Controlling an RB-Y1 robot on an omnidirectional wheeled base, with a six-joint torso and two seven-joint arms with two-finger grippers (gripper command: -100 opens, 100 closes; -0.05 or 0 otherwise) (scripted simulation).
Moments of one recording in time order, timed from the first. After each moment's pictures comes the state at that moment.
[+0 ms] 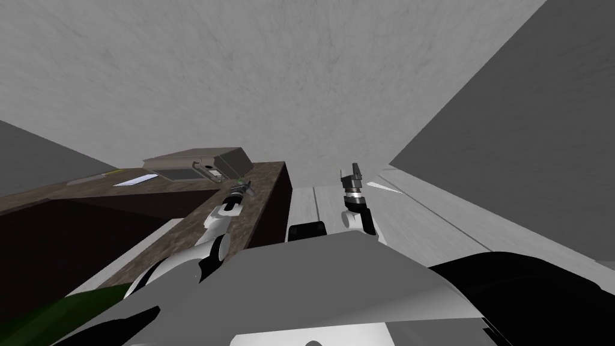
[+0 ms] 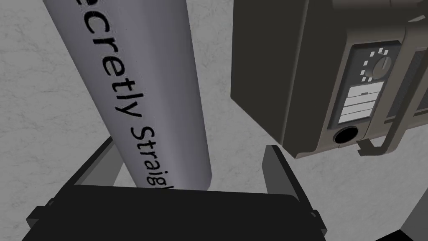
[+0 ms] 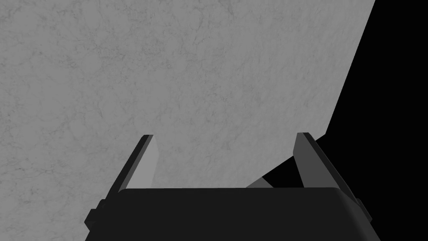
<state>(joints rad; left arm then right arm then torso) -0.33 0.55 0.37 -0.72 -0.39 -0.39 -0.91 0.51 -0.03 0.03 -2.27 -0.06 -0.40 -0.04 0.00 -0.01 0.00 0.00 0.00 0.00</state>
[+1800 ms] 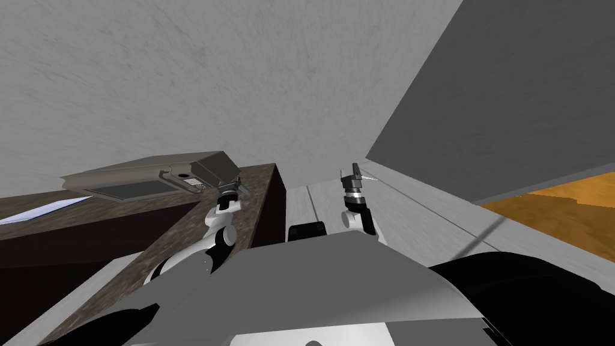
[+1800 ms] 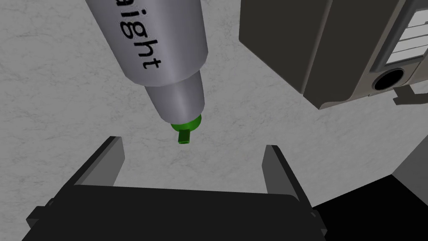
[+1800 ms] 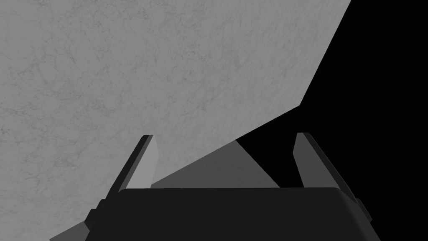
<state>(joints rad) -0.41 0.49 0.62 -0.70 -0.23 -0.49 -1.29 0.51 -0.03 0.03 -2.27 -0.06 -0.40 -0.04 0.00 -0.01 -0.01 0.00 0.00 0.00</state>
